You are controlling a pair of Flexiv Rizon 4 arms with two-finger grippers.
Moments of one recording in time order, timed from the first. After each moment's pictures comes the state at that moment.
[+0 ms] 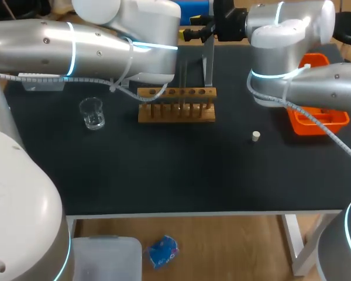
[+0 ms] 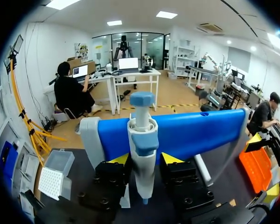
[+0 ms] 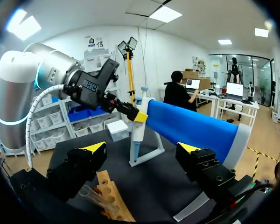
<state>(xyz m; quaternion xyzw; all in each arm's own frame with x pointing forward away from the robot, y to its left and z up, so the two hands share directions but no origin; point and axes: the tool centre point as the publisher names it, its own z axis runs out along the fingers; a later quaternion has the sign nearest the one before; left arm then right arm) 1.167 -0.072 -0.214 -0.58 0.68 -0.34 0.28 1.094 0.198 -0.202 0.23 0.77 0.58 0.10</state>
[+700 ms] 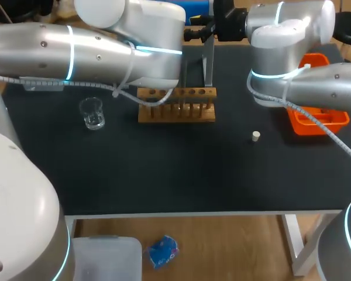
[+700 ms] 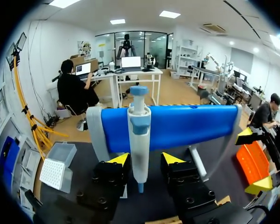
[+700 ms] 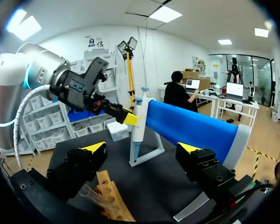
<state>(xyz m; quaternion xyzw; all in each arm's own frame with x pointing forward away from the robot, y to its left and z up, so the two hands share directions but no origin) 1.135 -0.077 -0.210 -0.60 0.67 -0.34 0.28 1.094 0.198 -0.202 0.23 0.77 0.58 0.10</state>
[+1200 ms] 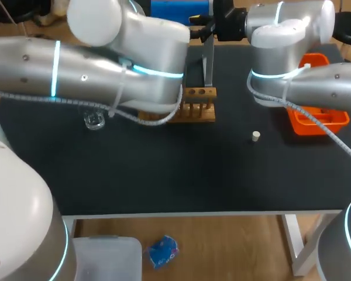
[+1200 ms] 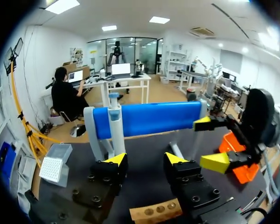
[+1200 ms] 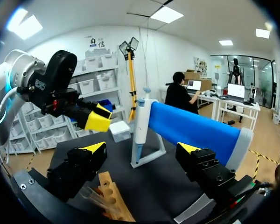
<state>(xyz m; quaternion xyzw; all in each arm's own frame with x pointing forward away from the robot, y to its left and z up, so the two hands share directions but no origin) 1.065 -0.110 -0.180 -0.55 0.69 -0.38 0.28 1.091 0.203 -0.195 0.22 0.77 0.59 0.10</state>
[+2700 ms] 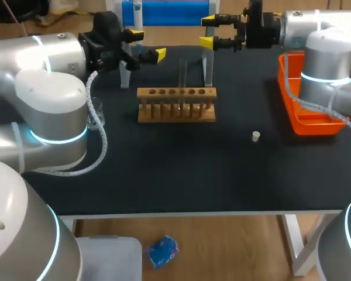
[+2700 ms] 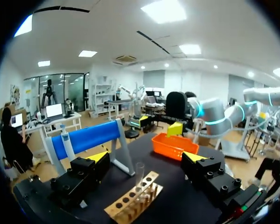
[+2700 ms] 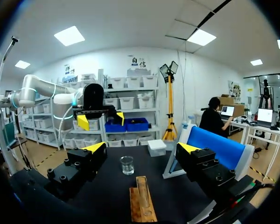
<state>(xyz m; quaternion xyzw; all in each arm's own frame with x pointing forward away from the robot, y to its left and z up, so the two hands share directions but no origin) 0.933 -0.124 -0.141 -0.25 0.75 -0.58 0.18 1.001 0.159 -0.153 0.06 0.73 0.68 0.02</state>
